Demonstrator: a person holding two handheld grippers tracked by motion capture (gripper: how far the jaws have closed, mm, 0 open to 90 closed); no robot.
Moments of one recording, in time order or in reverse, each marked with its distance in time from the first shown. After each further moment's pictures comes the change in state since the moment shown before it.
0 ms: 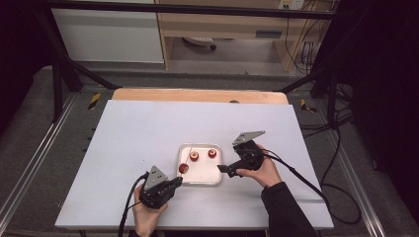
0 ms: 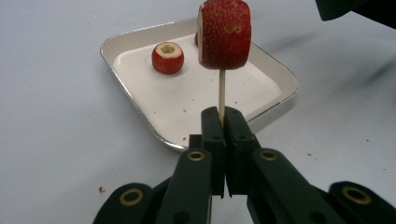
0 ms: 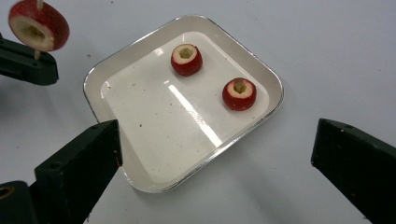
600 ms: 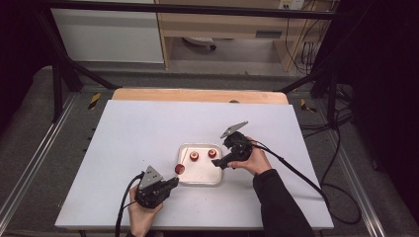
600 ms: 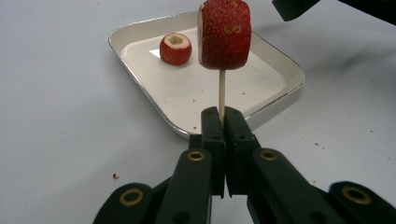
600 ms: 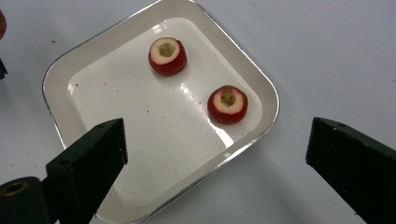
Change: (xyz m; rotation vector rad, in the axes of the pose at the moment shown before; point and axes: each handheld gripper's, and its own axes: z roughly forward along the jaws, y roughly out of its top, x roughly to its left) left arm 0.009 -0.005 -0.003 0.008 -0.027 -0.005; right arm -0.011 0.027 0.032 0.141 -0.014 -0.046
